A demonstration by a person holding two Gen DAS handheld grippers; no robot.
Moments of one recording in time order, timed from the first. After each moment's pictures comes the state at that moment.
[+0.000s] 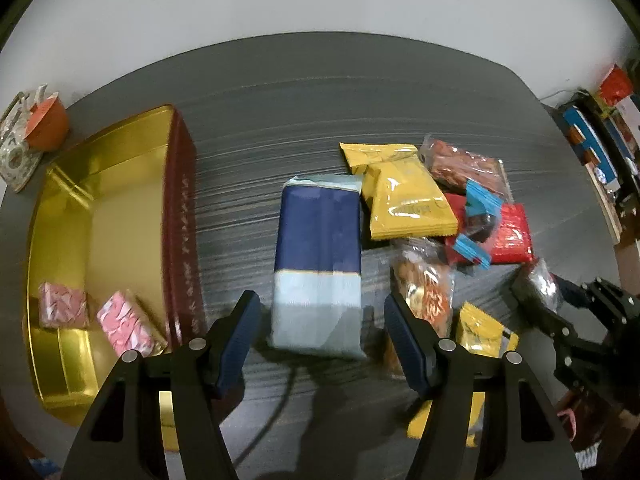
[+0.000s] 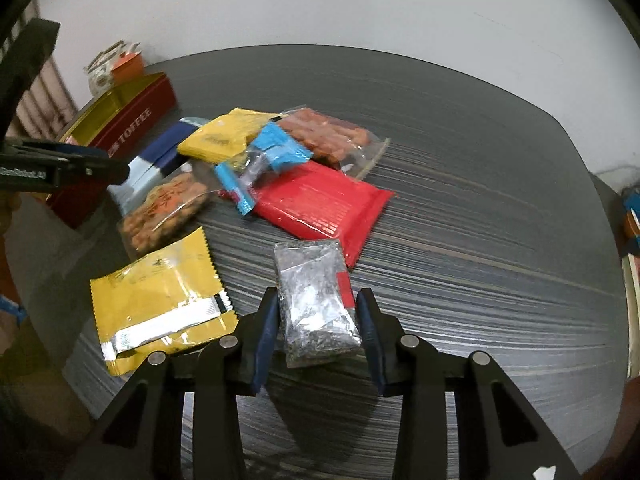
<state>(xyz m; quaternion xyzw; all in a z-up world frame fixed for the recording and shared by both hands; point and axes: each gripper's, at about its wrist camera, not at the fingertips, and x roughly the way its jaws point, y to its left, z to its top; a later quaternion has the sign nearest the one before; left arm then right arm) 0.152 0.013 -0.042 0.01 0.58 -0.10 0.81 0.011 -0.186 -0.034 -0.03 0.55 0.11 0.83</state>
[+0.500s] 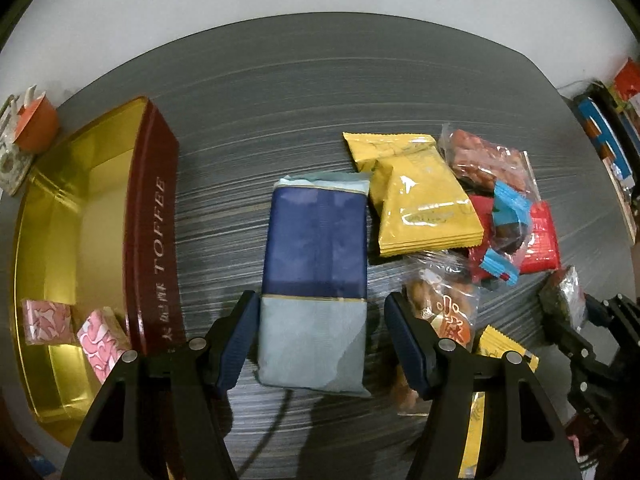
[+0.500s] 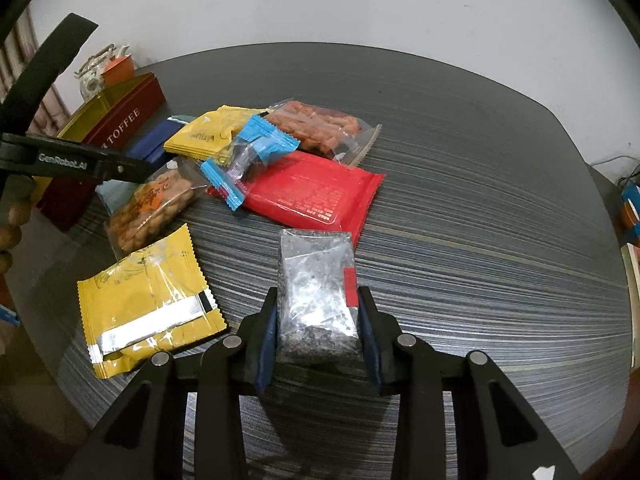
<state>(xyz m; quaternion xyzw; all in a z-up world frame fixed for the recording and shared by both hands) 0.175 0.002 -0.069 0.03 0.59 -0.09 0.80 0.011 -0.184 -0.043 -0.03 0.55 0.09 0.83</state>
